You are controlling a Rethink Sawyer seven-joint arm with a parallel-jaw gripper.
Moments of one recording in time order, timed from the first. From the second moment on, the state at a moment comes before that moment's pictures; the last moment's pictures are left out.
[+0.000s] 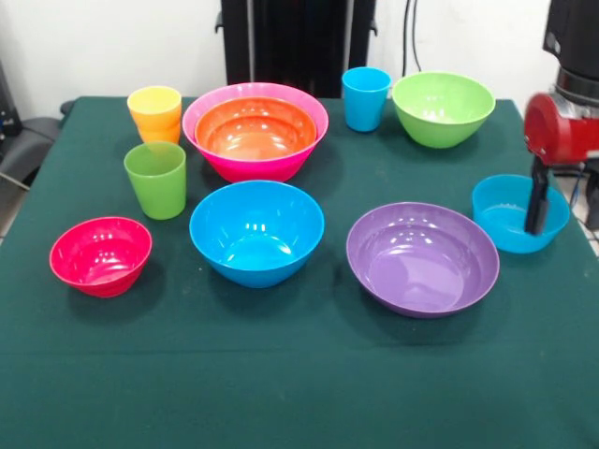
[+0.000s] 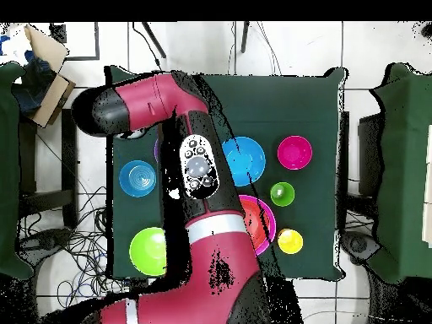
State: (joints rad) arm -0.09 -0.53 0.31 1.13 -0.37 0.82 1.90
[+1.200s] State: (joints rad) arm -0.16 -0.58 0.31 1.26 -0.35 0.69 1.90
